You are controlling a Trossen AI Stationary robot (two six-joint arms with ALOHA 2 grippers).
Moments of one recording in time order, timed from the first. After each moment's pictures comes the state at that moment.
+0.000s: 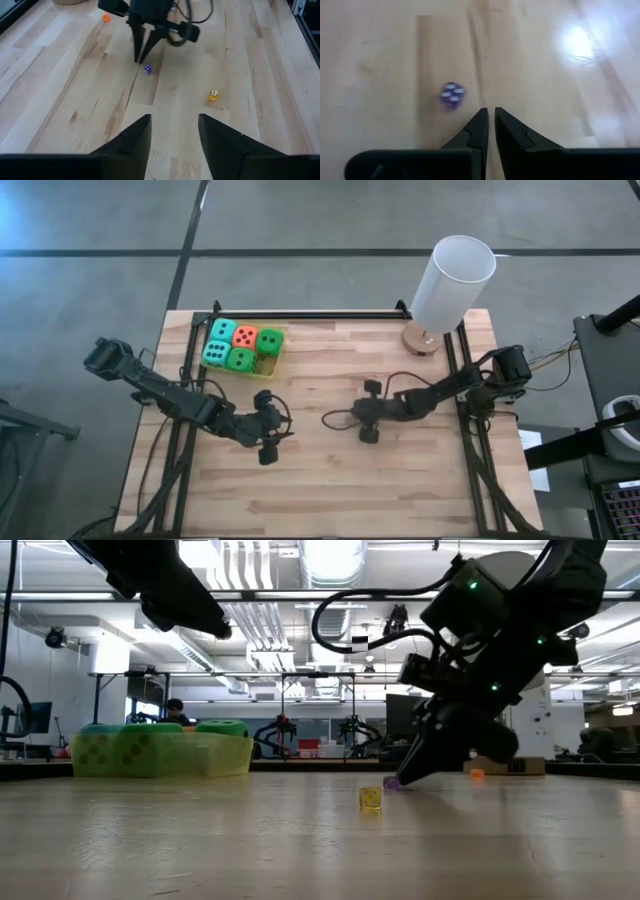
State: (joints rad) left arm -0.44 1.30 0.78 -0.21 -0.45 -0.39; right arm 0.14 1.71 0.63 0.23 0.31 0.10
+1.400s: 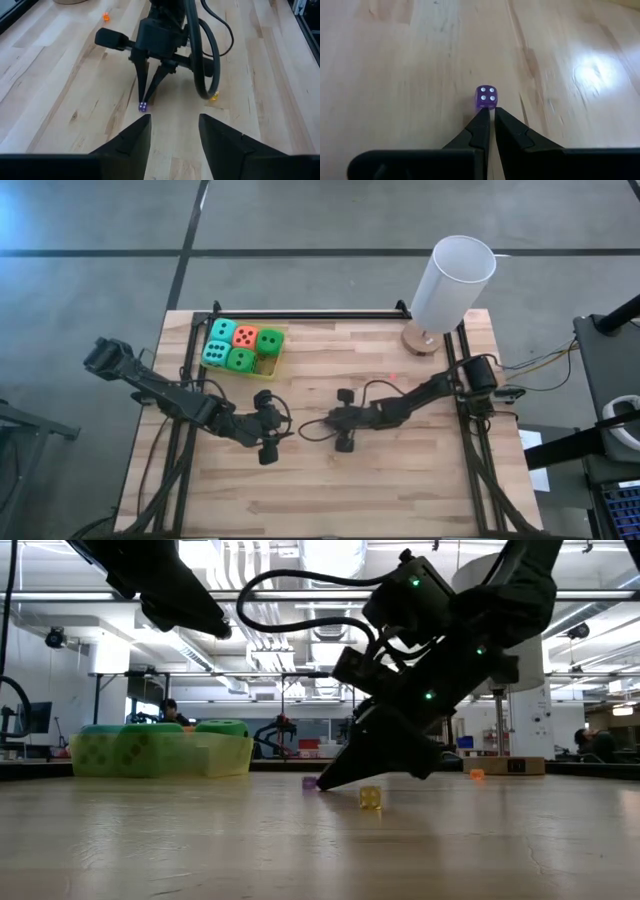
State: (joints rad) left arm -0.44 1.30 0.78 -0.21 -0.45 -0.39; right arm 0.16 1.99 0.88 0.37 0.26 0.05
